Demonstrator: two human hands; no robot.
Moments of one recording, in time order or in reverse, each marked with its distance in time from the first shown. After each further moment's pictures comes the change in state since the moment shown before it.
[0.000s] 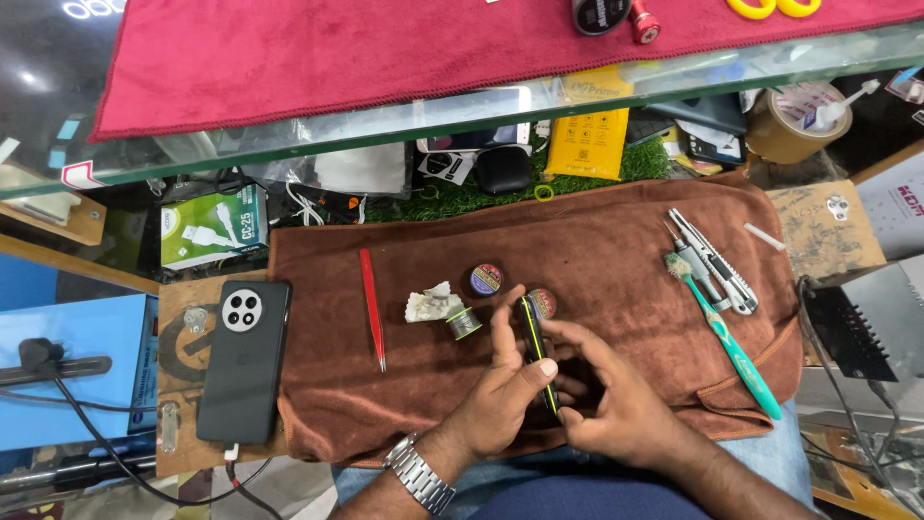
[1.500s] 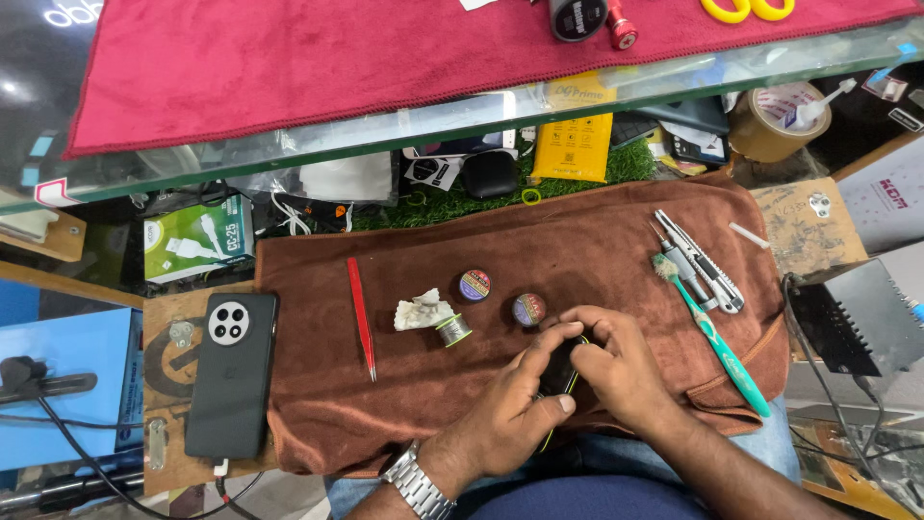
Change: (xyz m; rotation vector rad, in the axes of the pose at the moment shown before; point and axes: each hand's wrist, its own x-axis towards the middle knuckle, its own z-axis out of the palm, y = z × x) left_hand -0.002 0.034 0.024 0.618 -0.067 0.080; right_hand 0.025 0.024 -0.019 0.161 0.313 0.132
